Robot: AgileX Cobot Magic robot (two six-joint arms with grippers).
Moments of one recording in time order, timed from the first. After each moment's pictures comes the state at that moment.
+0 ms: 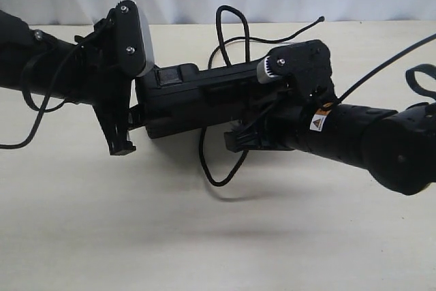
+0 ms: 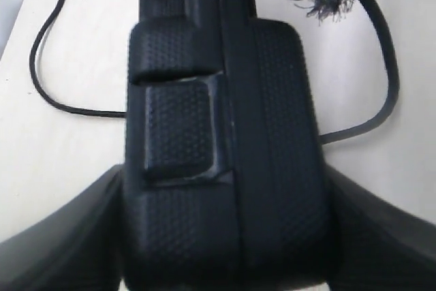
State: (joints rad) left arm -0.29 1.53 -0.85 -1.00 0.44 1.84; right arm 0.61 1.52 -0.64 0.22 -0.18 0.00
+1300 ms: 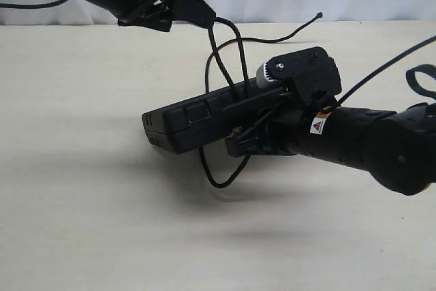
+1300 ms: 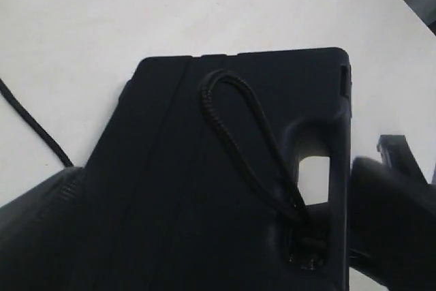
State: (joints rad) left arm -0.14 1.81 -1.43 -0.99 0.90 0.79; right arm 0.61 1.52 -0.64 0.22 -0.14 0.00
